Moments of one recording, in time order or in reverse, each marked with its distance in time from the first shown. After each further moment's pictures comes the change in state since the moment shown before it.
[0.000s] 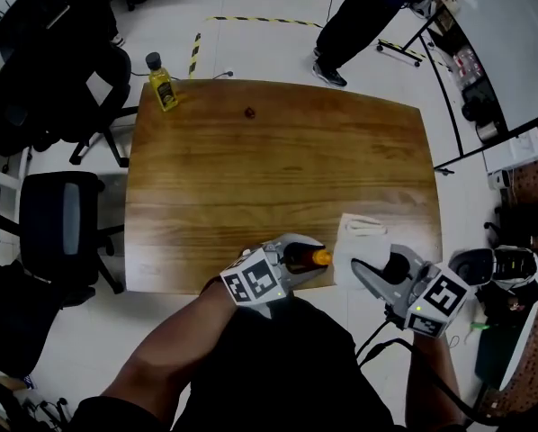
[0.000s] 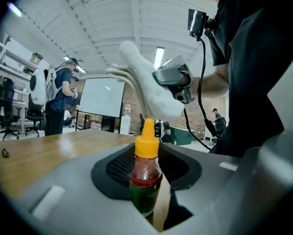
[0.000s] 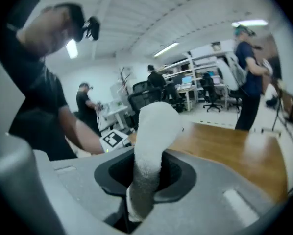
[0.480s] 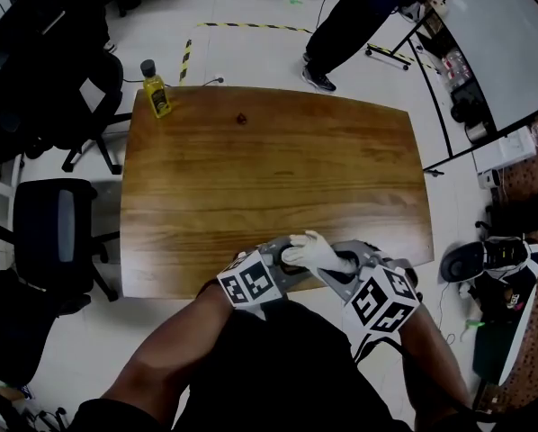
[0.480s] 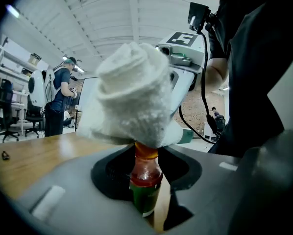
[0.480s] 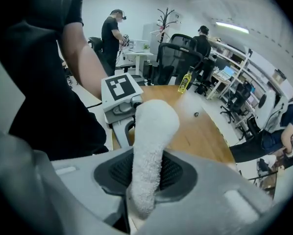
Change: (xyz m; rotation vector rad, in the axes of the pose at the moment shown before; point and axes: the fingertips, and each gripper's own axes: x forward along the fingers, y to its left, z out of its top) left arm 0.000 0.000 0.000 0.012 0.010 -0.004; right arm 0.055 0.018 -0.057 -0.533 0.566 0.004
